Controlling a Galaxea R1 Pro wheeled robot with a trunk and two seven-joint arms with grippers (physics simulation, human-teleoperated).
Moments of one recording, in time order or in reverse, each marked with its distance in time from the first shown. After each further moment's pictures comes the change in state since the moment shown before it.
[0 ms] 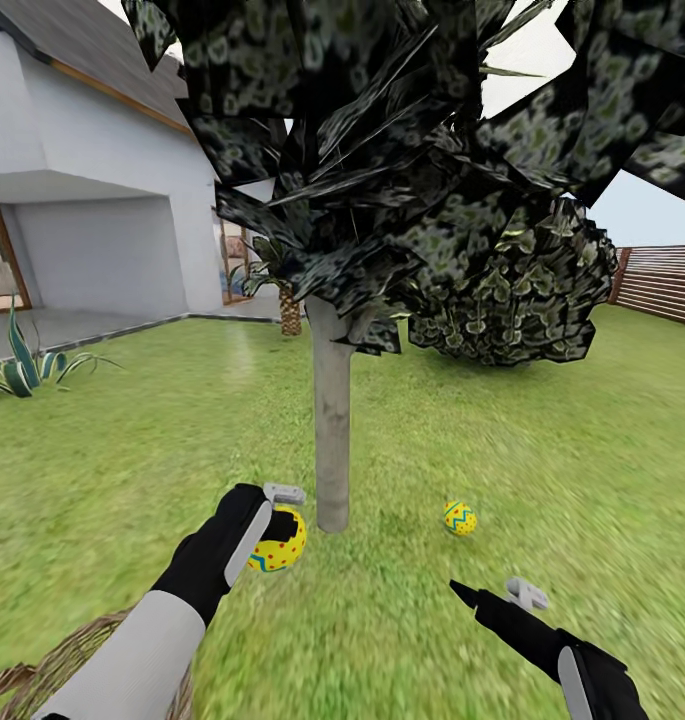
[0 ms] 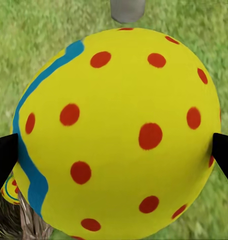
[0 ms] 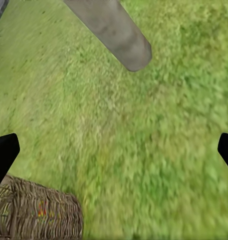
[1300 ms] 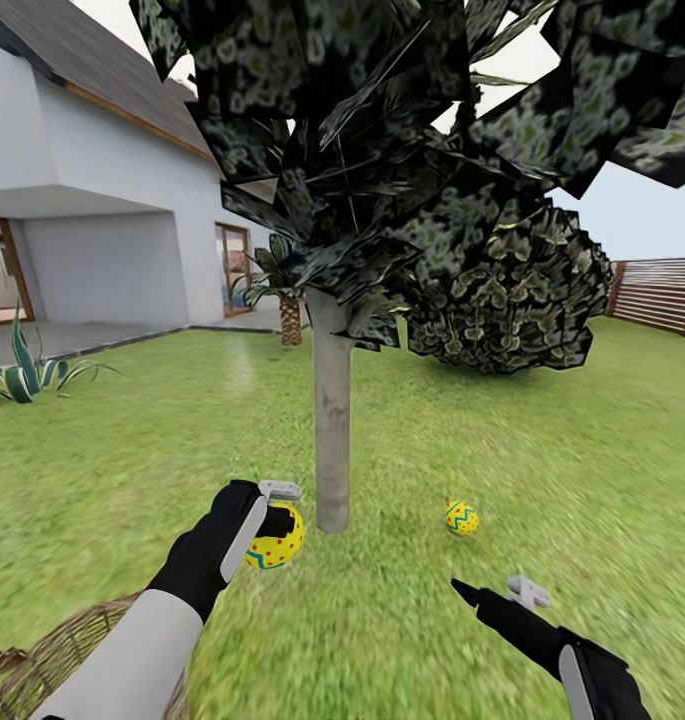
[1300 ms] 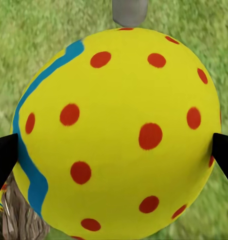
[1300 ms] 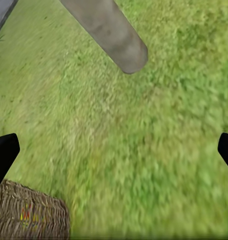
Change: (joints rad) left arm 0.000 0.001 0.035 -0.024 0.000 0.019 0.000; right arm 0.000 -0.001 0.000 -0.013 0.006 0.002 -0.006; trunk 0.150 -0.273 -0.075
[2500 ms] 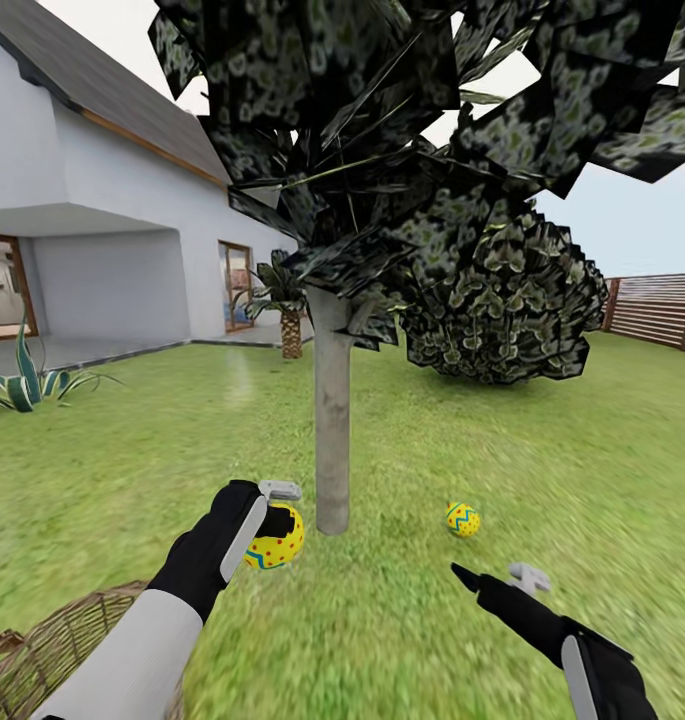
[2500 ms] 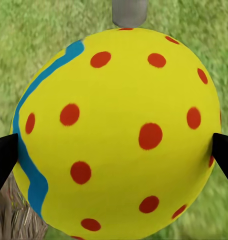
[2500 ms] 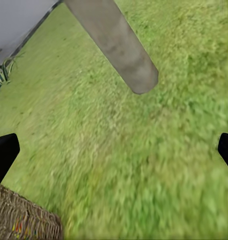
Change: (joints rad) left arm 0.000 0.000 0.002 0.000 0.003 0.001 0.000; right arm 0.012 0.015 0.005 -0.099 -0.004 0.000 0.029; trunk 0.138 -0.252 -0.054
